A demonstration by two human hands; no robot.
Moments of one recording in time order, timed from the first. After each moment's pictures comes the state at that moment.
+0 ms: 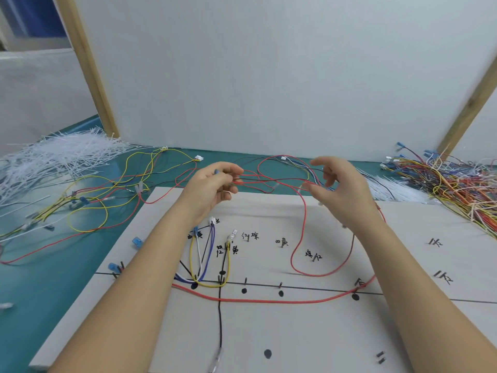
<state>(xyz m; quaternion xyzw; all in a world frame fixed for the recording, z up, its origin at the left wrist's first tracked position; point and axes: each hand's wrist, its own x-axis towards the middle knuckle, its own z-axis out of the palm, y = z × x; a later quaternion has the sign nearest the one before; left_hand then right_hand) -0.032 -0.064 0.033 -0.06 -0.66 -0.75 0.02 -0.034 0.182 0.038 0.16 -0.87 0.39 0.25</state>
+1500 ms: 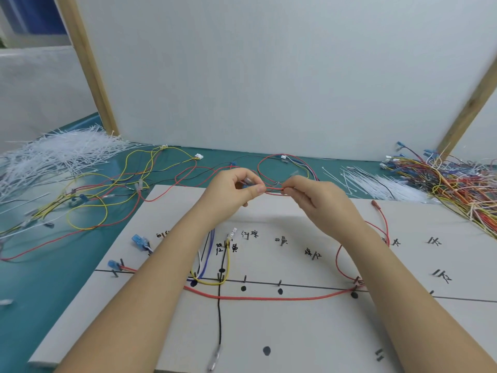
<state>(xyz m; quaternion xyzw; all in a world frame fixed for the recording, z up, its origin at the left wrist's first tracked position) -0.012 -0.036 0.041 -0.15 -0.80 -0.58 0.08 -0.018 0.162 0.037 0.28 -0.91 0.23 0.19</state>
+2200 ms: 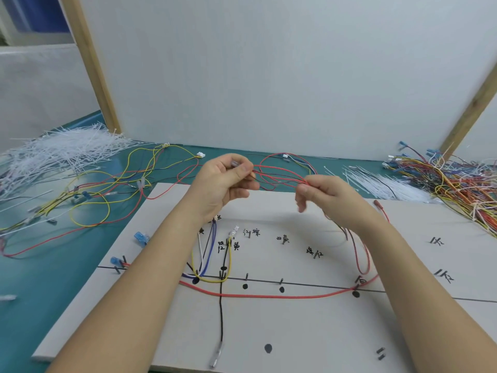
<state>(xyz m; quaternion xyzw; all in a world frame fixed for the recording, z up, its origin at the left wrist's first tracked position) -0.011 -0.048 0.051 -0.12 -0.61 -0.78 0.01 -0.021 0.176 0.049 0.26 -0.86 0.43 0.01</state>
